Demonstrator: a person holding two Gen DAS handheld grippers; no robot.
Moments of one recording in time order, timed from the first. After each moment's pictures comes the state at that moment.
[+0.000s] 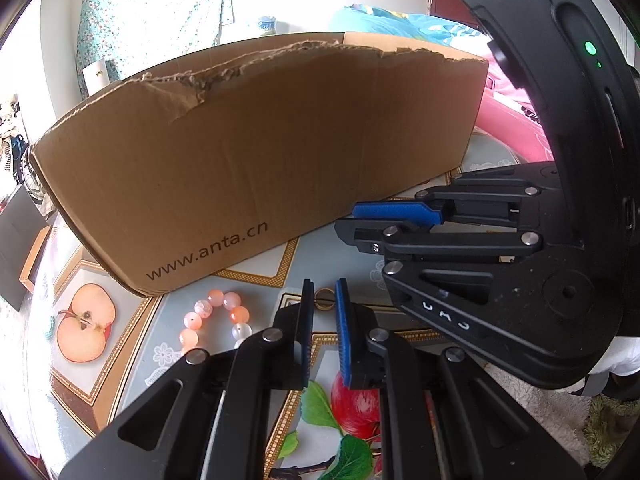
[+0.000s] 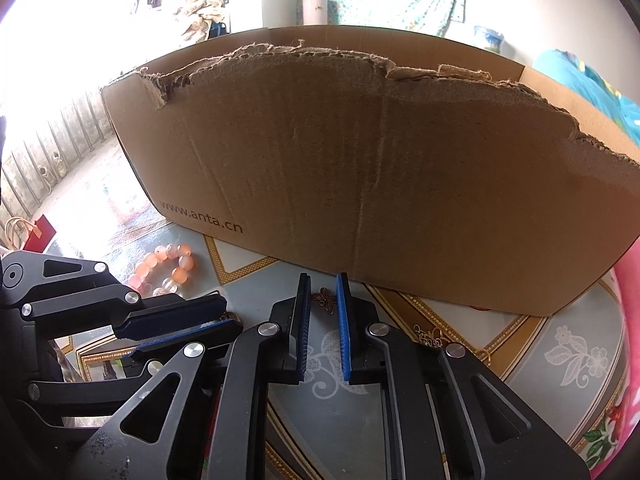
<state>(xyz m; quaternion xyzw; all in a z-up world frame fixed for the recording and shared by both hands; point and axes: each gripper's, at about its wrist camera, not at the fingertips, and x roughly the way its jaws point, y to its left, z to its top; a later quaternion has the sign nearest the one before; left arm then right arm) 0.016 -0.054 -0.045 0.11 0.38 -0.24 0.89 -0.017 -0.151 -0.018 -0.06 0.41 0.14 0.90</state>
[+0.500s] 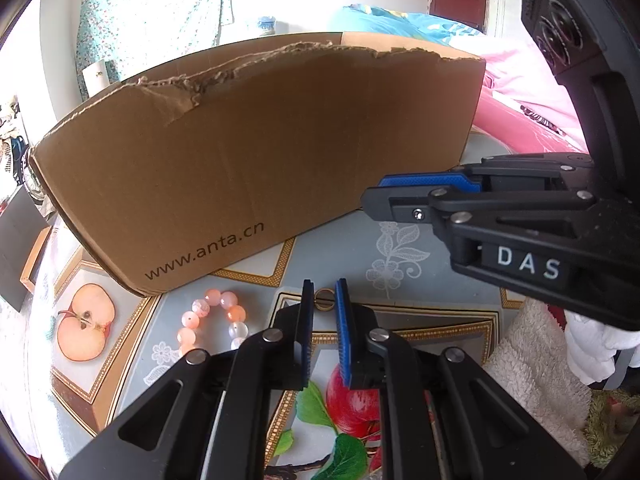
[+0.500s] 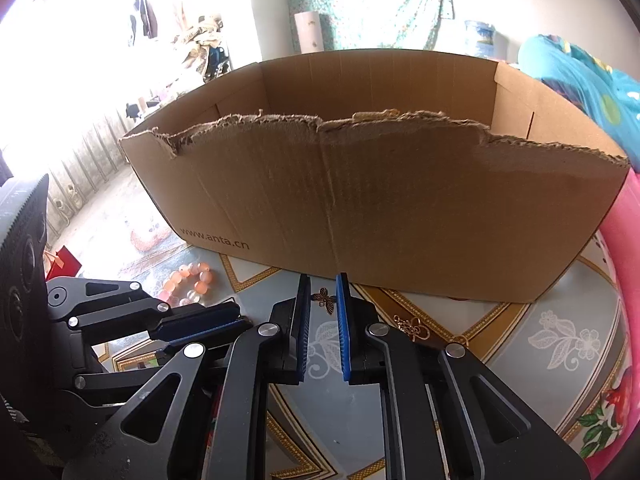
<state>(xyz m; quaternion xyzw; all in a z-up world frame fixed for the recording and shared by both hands) 0.012 -0.058 -0.043 0.11 0.38 -0.25 0.89 -0.026 -0.203 0.009 0.00 0.39 0.16 0.91</state>
